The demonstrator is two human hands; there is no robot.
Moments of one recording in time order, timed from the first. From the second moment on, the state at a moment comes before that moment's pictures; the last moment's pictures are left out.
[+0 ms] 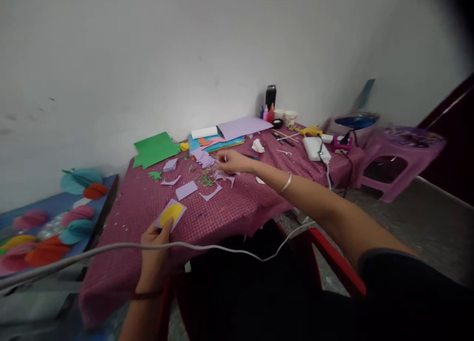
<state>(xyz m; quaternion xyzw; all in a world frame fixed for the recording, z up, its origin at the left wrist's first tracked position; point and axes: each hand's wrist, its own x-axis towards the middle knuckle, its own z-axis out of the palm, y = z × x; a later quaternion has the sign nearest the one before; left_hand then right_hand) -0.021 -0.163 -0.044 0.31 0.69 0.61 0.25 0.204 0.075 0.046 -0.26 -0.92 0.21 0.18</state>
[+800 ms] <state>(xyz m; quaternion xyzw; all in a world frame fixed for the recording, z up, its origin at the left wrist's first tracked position) -0.039 -0.111 -0.034 0.55 0.65 0.44 0.29 0.132 0.015 -0.030 -0.11 -0.87 0.42 0.24</state>
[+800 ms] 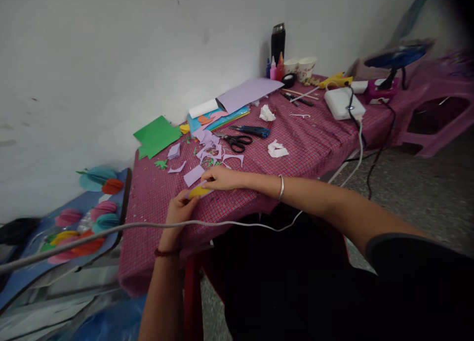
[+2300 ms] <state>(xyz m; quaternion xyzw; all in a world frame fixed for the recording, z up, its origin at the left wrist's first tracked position) -0.040 -0.122 -0.037 0.56 0.67 0.44 0.23 0.145 0.013 -0.040 -0.10 -0.89 0.42 0.16</state>
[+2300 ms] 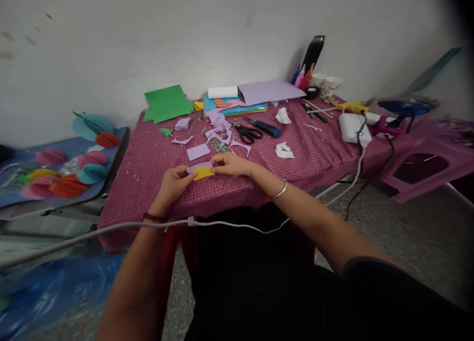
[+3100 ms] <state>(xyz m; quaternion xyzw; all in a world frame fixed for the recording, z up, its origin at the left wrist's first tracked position) -0.044 -0.120 -0.039 0.58 0.68 0.40 0.22 0.145 0.019 -0.043 -0.07 -0.92 0.34 0.18</state>
